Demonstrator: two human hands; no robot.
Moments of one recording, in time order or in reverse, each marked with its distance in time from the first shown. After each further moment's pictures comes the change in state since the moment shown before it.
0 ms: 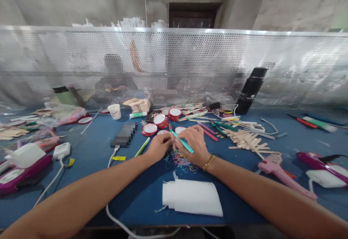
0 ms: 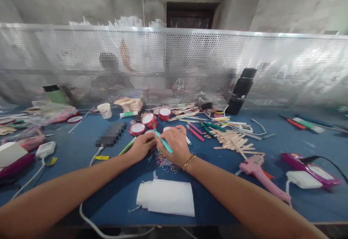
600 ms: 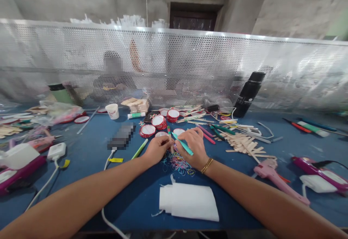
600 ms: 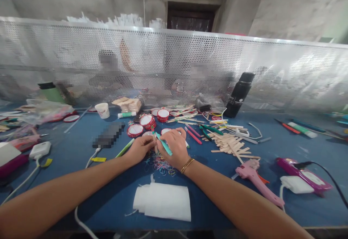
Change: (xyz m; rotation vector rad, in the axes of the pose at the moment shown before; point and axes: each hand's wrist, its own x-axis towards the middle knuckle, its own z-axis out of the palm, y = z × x) left_hand 0.000 -0.001 0.000 -0.063 -0.013 -0.019; right_hand 0.003 0.000 -0.002 0.010 0.025 0.041
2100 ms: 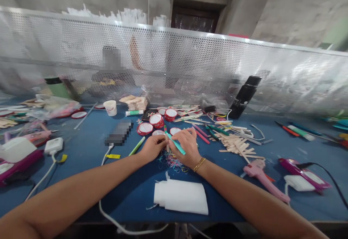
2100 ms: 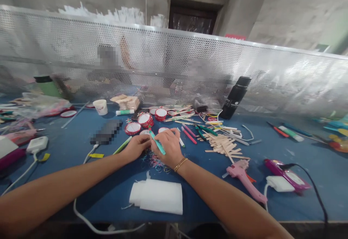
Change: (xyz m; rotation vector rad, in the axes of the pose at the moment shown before) left_hand -0.001 -0.004 -0.002 -0.032 -0.030 -0.002; right_hand 0.004 -0.005 0.001 -0.011 -0.037 -0.011
